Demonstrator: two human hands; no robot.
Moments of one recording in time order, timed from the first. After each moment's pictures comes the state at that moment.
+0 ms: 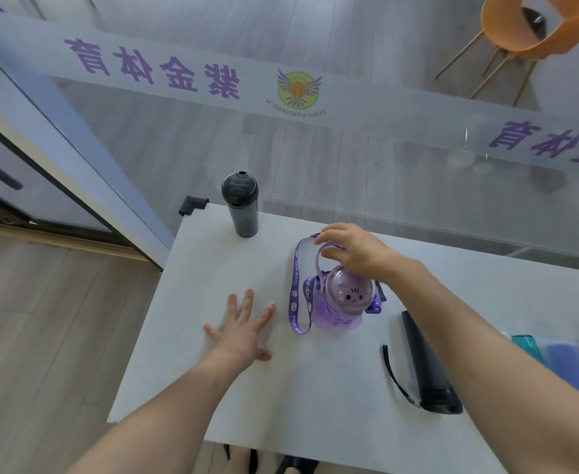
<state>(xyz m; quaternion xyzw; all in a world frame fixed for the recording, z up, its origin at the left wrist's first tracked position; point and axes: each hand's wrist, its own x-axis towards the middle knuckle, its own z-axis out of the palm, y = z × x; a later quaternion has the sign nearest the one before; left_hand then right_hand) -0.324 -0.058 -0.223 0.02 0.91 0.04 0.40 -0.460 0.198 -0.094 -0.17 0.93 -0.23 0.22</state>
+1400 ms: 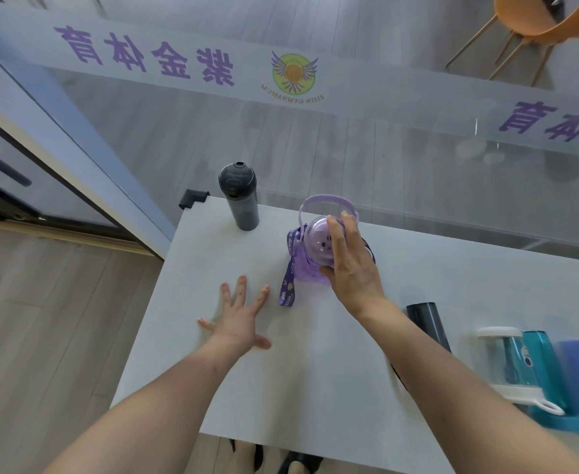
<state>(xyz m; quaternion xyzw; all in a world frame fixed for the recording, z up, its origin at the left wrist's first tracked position) -0.336 -0.056 -0.211 -0.03 0.91 0.07 0.40 -0.399 0.181 -0.156 -0.12 0.97 -0.23 -0.01</state>
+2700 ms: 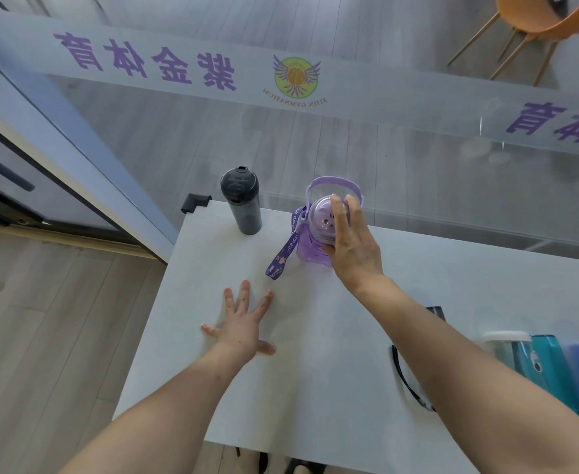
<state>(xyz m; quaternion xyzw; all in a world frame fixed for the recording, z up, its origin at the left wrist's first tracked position) -0.336 -0.055 -0.204 -0.04 0.91 0.09 0.41 -0.446 0.172 -0.152 -0.06 0.98 -0.20 -0.03</state>
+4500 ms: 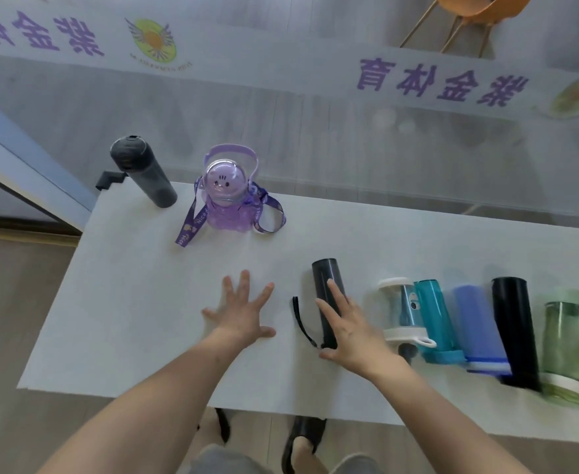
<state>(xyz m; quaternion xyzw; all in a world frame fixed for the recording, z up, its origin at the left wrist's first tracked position) -0.275 0.134 -0.215 0.03 0.93 0.02 0.37 -0.217 0.386 -0.193 -0.08 0.95 -0.14 0.26</state>
